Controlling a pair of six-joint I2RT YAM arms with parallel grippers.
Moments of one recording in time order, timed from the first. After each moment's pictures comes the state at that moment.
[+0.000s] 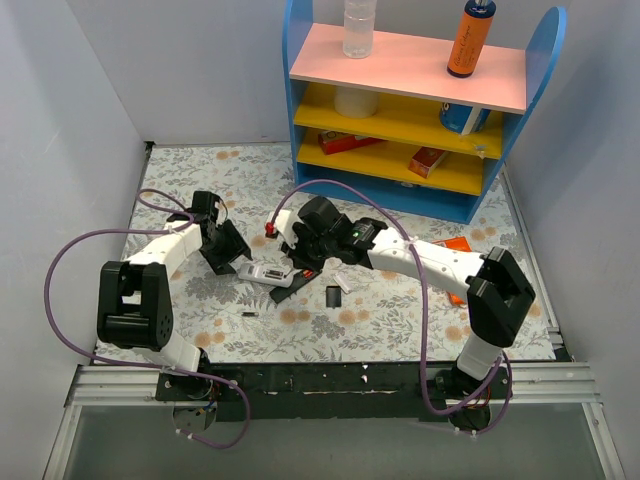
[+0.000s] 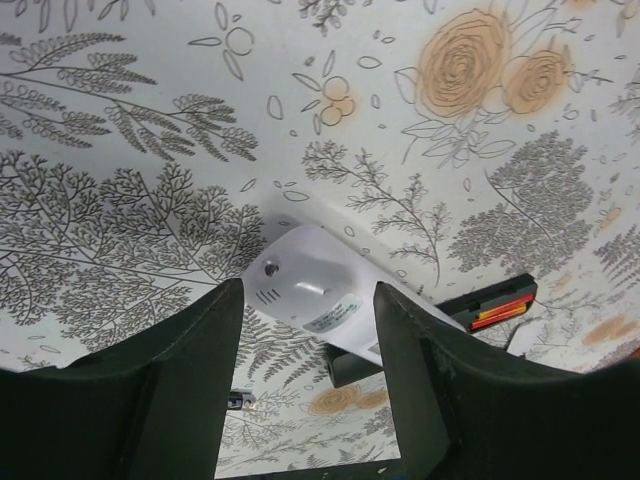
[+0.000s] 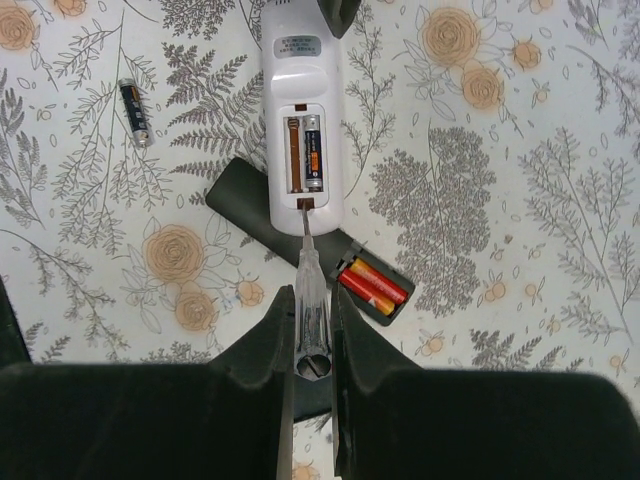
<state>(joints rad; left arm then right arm) -0.10 1.55 0.97 -0.63 0.16 -0.71 0.99 1.68 1.34 -0.41 -0.20 -0.25</state>
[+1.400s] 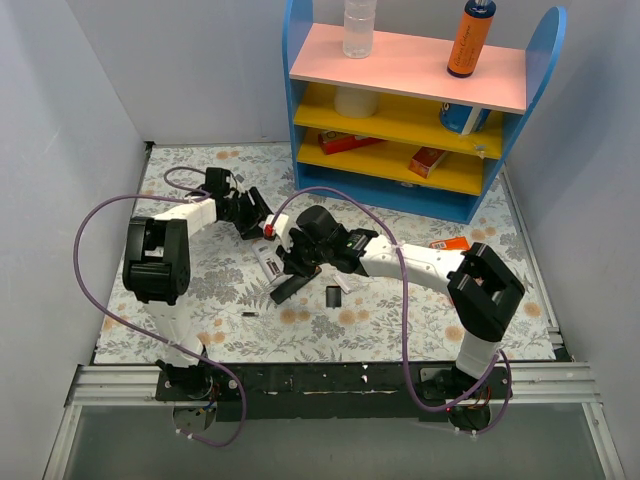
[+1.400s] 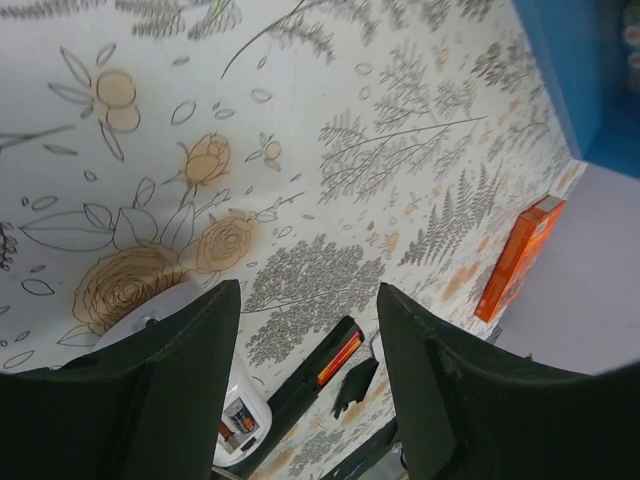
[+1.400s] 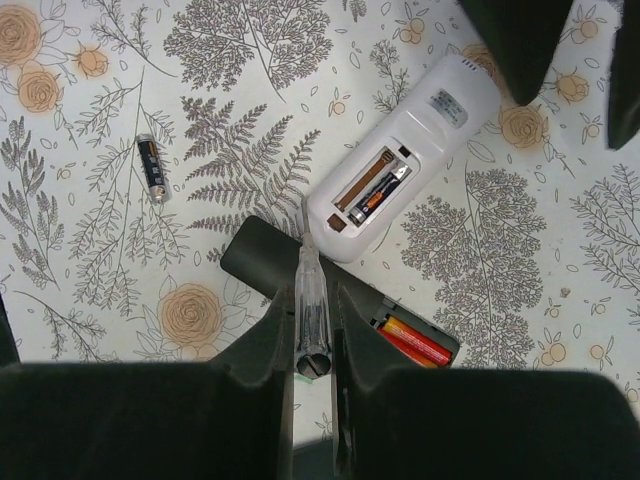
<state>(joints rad) -0.10 1.90 1.24 -0.32 0.56 -0.66 0.99 1.76 1.24 -0.16 -0.28 -0.18</state>
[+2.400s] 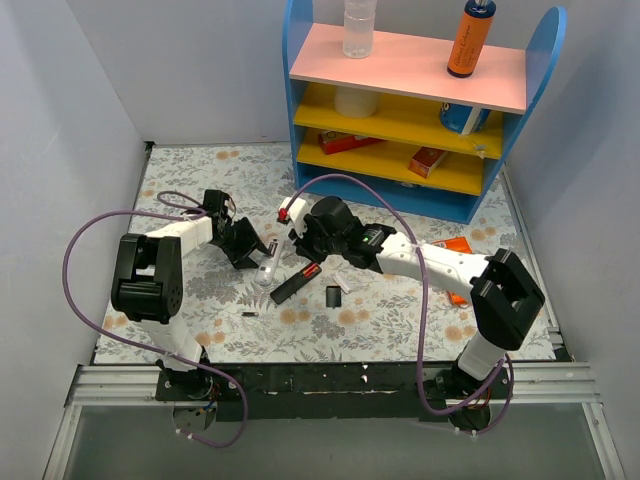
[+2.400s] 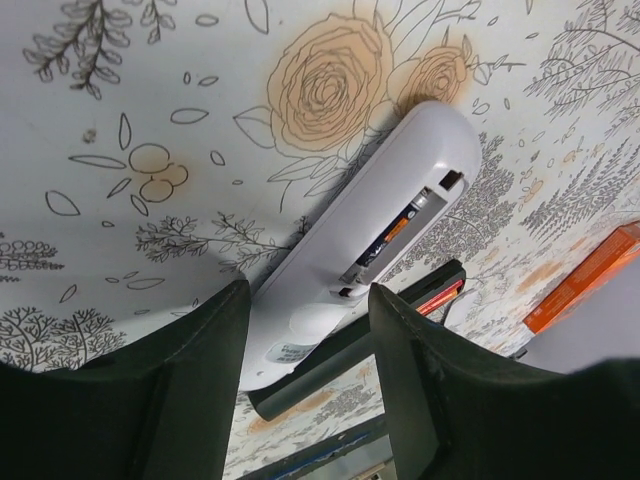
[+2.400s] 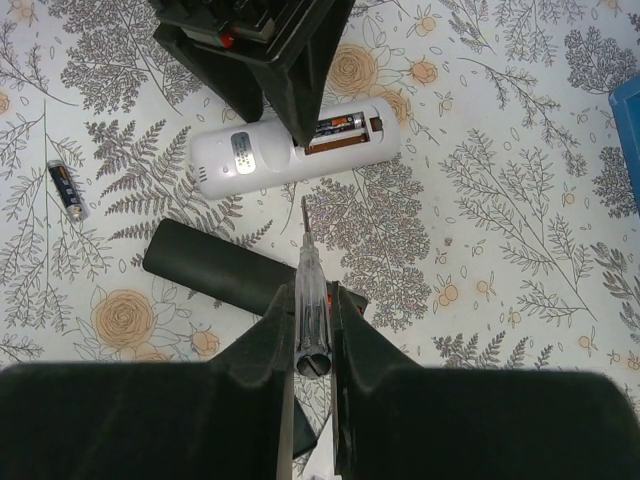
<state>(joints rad) -0.12 1.75 1.01 -0.46 0.40 -0.72 0.95 1.66 1.21 -0.16 -0.12 -0.18</state>
